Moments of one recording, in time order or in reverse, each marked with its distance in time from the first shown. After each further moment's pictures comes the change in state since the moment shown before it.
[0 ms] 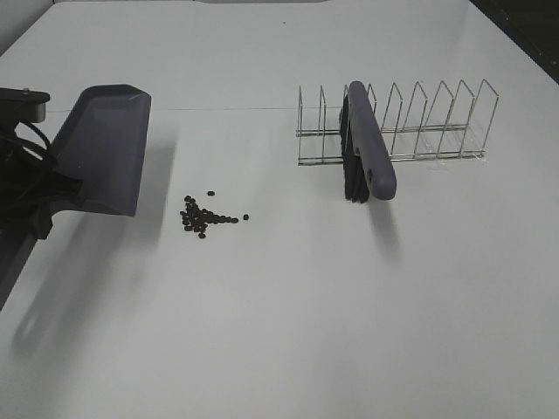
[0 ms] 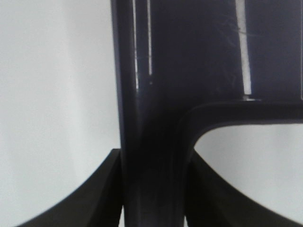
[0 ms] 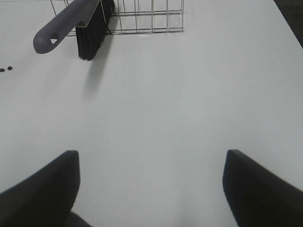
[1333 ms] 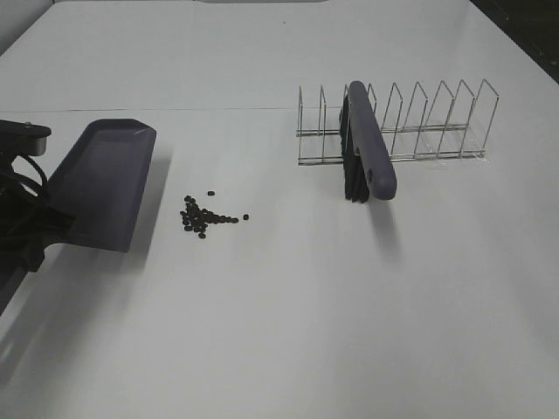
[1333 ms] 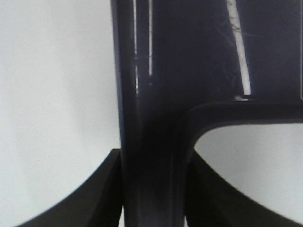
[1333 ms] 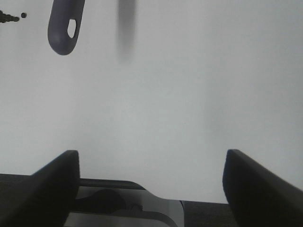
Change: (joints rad) left arm 0.000 0.000 0.091 0.003 -0.027 0.045; right arm 0.000 1.139 -0.592 0.177 0.098 0.034
